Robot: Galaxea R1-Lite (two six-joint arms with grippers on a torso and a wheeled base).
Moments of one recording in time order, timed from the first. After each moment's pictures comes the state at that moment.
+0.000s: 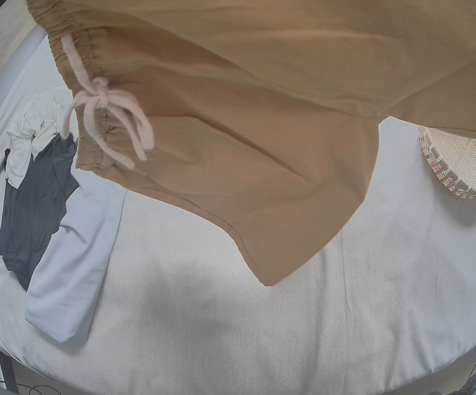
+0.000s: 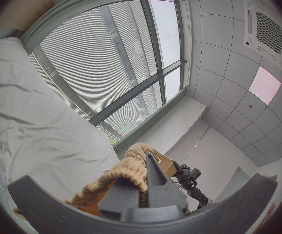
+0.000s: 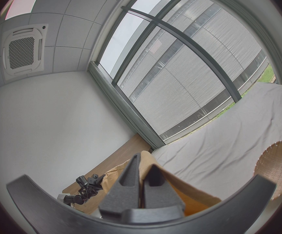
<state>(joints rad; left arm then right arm) -0.60 1.22 -1.31 -0.48 -0.40 -0.67 0.22 0.97 -1.49 -0.15 0.44 0.61</state>
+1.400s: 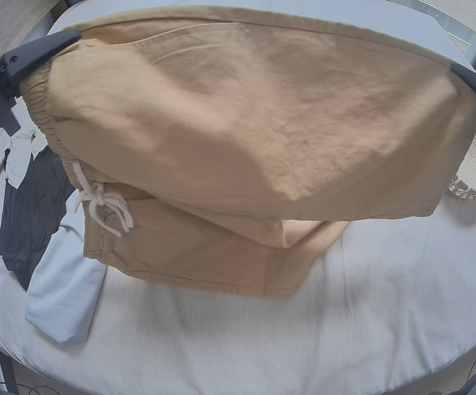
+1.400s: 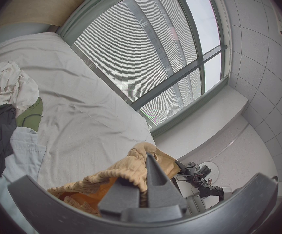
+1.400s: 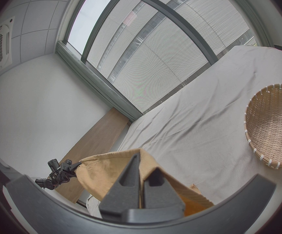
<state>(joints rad) -0.37 1.21 -1.03 -0.42 -0.37 -0.68 0.18 1.21 -0.91 -0.61 0.45 0.60</state>
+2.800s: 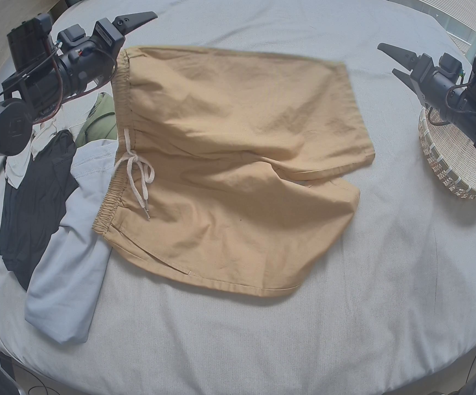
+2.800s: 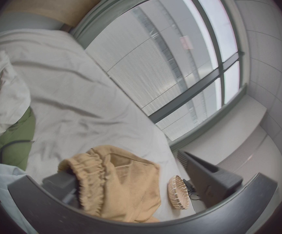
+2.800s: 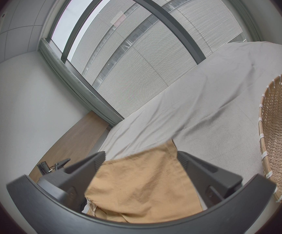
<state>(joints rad) -0.18 1.86 -1.61 -0.43 -0.36 -0.76 0.12 1.75 -1.31 -0.71 0.36 0.60</state>
